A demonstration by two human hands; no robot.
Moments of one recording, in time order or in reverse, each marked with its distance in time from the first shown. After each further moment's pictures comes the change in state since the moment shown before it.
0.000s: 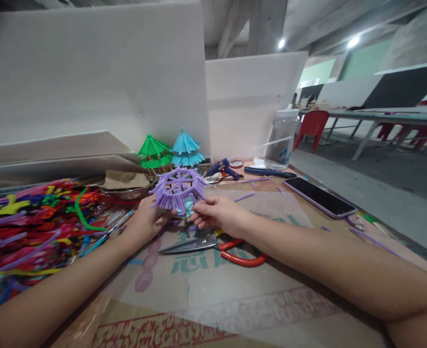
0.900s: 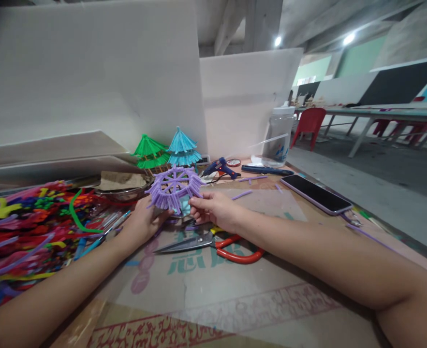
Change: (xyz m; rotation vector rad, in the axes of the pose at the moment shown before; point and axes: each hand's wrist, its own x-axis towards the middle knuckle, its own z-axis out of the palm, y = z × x) left_hand 0.003 -0.002 0.002 -0.017 0.017 0.024; right_hand 0.007 -0.005 0.000 0.001 -0.002 -0.021
